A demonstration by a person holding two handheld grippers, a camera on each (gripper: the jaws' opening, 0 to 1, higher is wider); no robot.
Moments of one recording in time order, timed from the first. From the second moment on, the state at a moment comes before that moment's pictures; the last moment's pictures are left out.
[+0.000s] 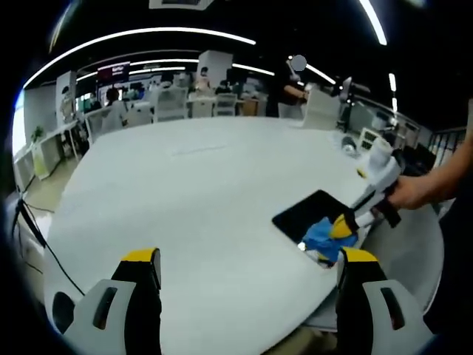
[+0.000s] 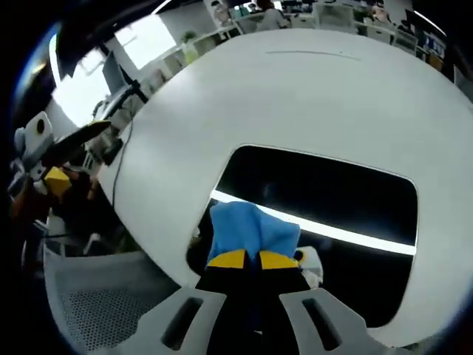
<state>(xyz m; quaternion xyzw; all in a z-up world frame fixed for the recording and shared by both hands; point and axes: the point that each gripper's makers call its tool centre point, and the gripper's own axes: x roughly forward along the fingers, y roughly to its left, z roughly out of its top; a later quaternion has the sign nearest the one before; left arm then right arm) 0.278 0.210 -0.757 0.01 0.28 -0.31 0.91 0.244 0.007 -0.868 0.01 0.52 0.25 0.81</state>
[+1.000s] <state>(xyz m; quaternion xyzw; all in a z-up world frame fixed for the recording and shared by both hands) 0.273 0.207 -0.761 0.01 0.29 -0.31 0.91 0.210 0.009 -0.867 0.04 0.52 0.27 0.81</state>
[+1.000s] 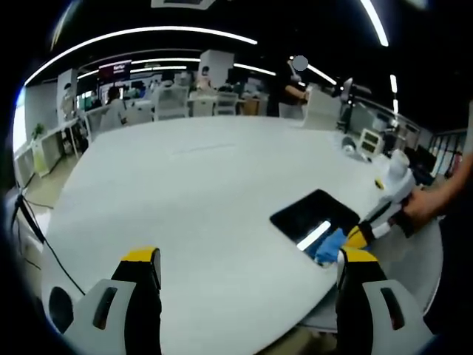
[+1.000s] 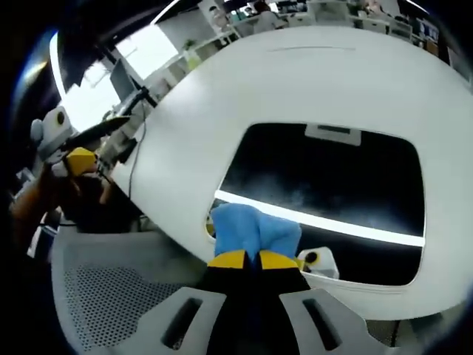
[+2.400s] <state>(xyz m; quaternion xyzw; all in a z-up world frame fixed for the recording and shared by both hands) 0.280 0.201 -0.762 0.02 0.29 -0.32 0.90 0.210 -0.040 -0.868 0.04 0.54 0.24 0.81</state>
